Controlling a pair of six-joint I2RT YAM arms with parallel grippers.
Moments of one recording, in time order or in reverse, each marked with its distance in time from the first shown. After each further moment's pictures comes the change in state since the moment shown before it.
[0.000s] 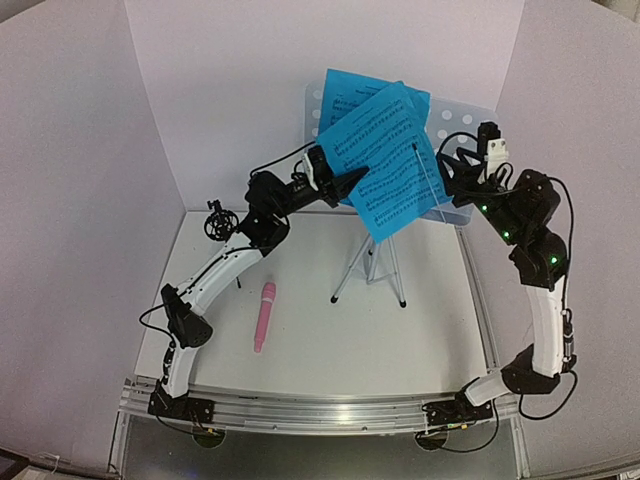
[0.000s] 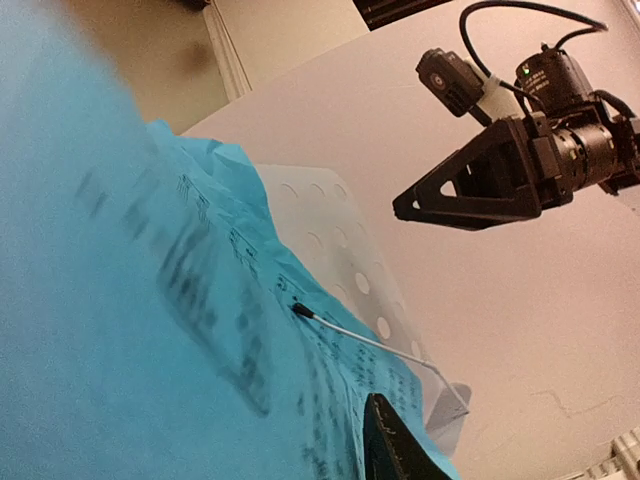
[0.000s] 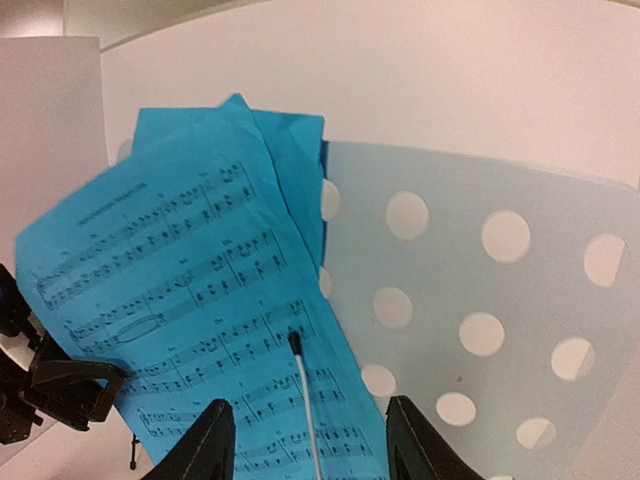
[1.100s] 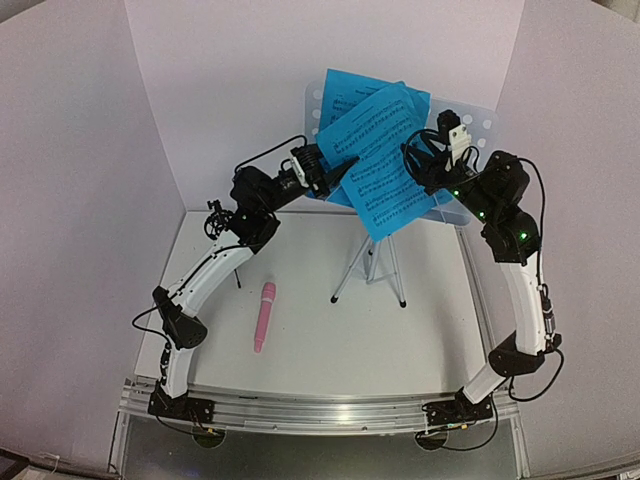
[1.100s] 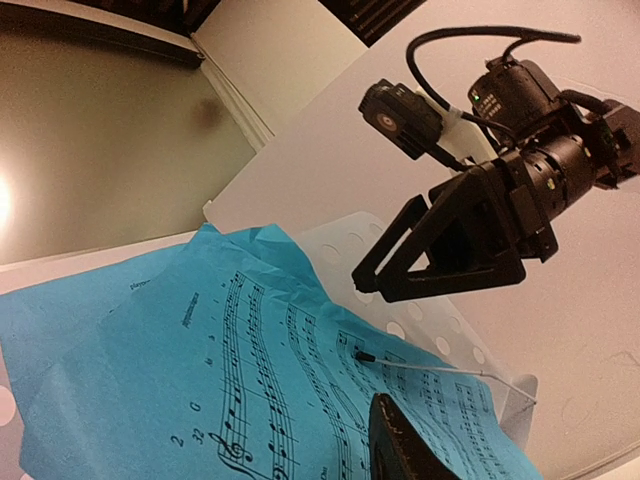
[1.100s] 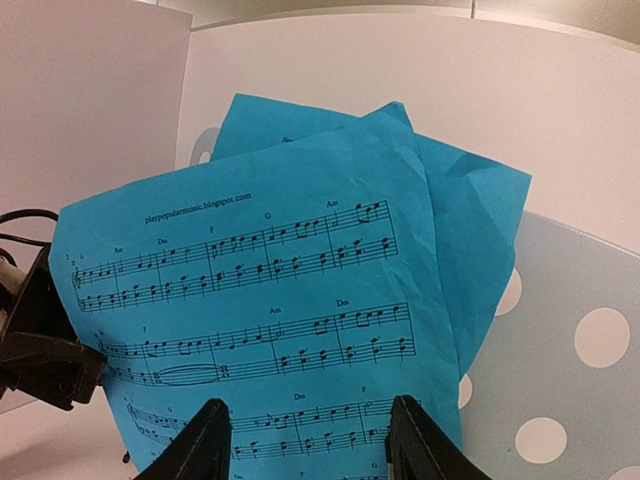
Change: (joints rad) left arm 0.018 -0.061 0.014 -0.009 -0.008 0.259; right arm 0.000 0.182 0.117 0.117 -0.222 -0.151
